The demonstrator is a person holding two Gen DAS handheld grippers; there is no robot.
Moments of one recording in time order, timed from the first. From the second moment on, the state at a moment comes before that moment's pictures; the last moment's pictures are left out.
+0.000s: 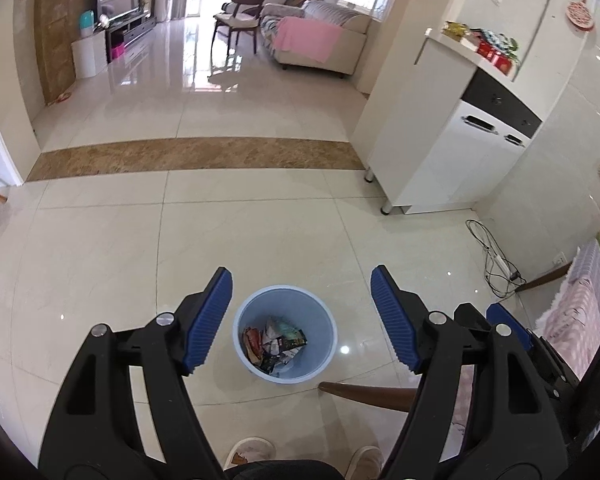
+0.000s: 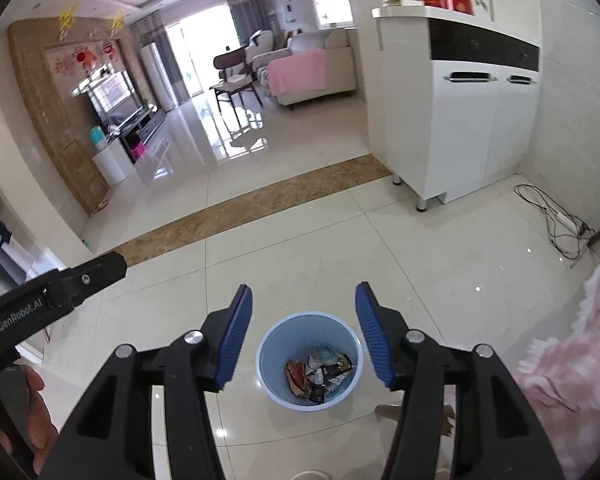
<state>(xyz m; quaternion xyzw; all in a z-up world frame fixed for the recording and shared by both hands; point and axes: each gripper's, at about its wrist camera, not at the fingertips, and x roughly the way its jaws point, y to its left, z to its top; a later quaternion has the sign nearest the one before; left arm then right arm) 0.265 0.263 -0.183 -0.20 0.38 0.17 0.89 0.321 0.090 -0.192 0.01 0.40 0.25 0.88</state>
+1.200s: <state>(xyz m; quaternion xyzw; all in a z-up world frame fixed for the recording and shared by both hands) 0.219 -0.046 -0.095 -0.05 0.35 -0.06 0.93 0.186 -0.246 -0.091 0.09 0.30 0.04 0.95</state>
